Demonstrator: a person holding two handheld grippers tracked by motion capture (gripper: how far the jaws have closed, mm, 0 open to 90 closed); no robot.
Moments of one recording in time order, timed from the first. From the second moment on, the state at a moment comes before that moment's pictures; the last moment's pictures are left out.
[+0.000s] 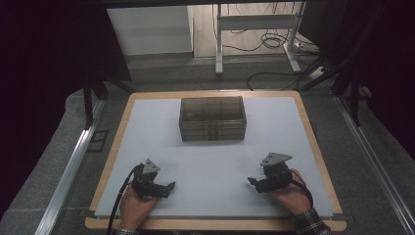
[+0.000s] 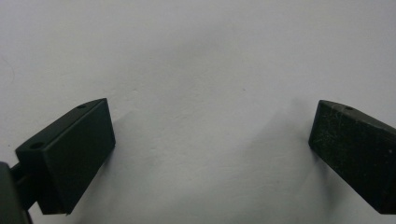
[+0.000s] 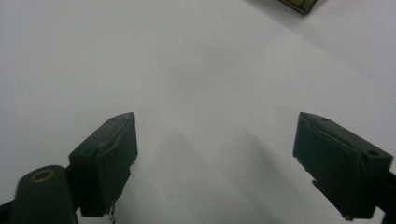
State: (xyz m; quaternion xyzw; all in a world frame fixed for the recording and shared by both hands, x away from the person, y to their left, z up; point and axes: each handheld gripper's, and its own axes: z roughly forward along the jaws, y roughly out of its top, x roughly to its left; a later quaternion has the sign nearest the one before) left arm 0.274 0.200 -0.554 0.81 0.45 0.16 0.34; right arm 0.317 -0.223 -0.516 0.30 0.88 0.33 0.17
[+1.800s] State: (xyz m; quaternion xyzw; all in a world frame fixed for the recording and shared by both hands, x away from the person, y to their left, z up) left arm 0.273 0.200 -0.554 0.81 0.45 0.16 0.34; right arm 0.330 -0.142 -0.512 0.10 0.89 0.23 0.39
